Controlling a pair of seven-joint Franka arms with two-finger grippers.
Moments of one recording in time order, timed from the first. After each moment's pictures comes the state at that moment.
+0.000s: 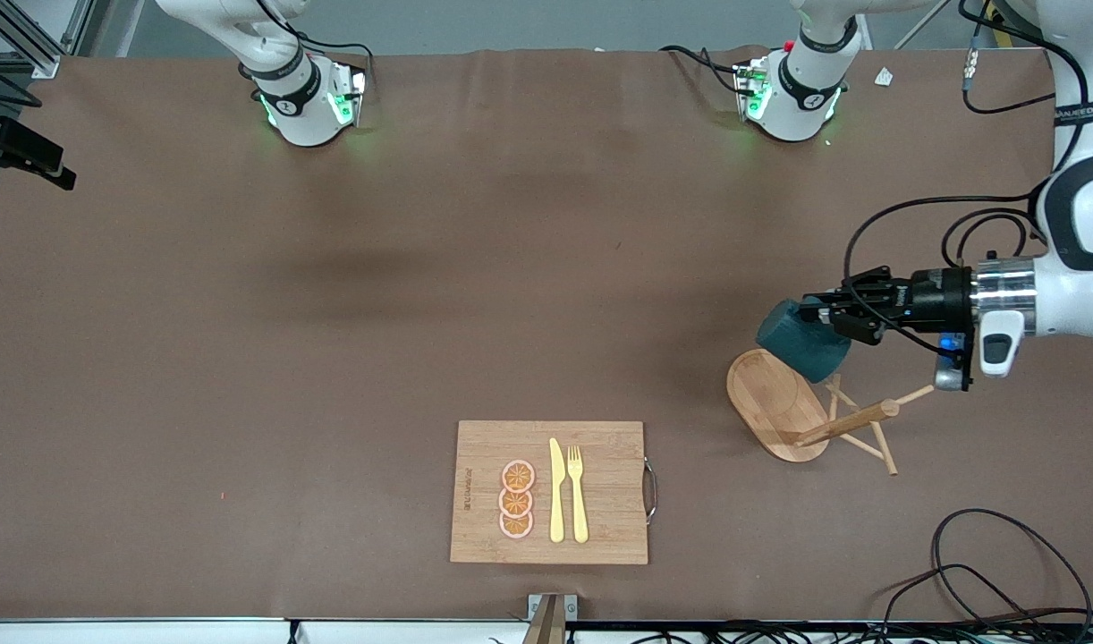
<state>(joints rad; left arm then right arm) 0.05 0.30 0.02 -1.69 -0.91 1.58 -0.52 0.01 -0.10 -0.10 -1.56 0.00 1.39 -0.04</state>
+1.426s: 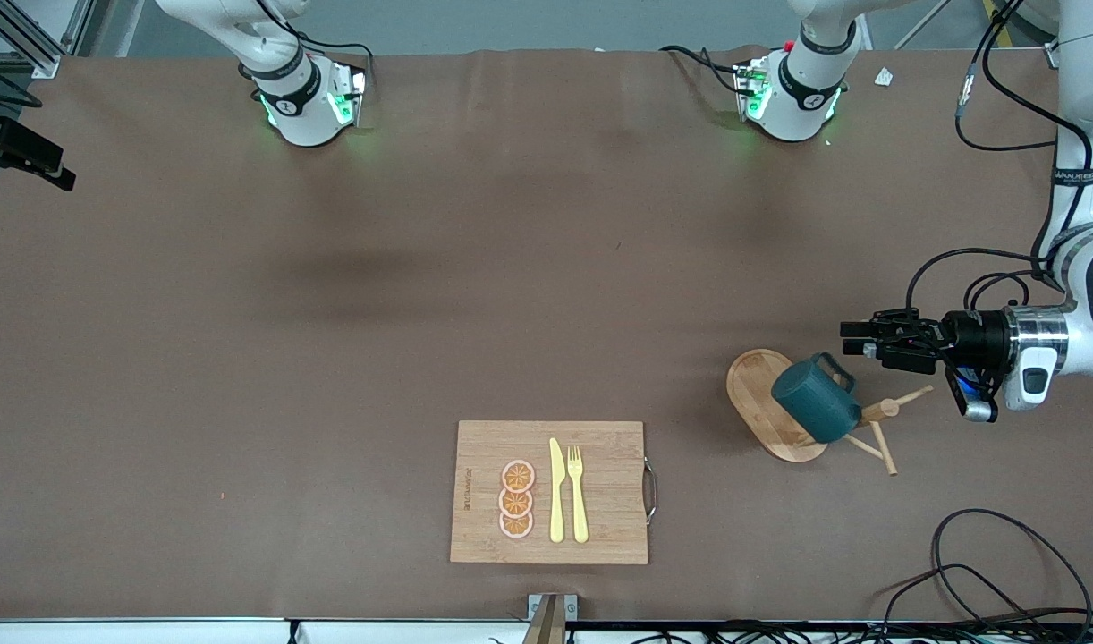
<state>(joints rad) 0.21 0.51 0.02 -1.63 -1.09 1.46 -0.17 0.01 -0.10 -0.10 -1.56 -0.01 1.39 -0.04</state>
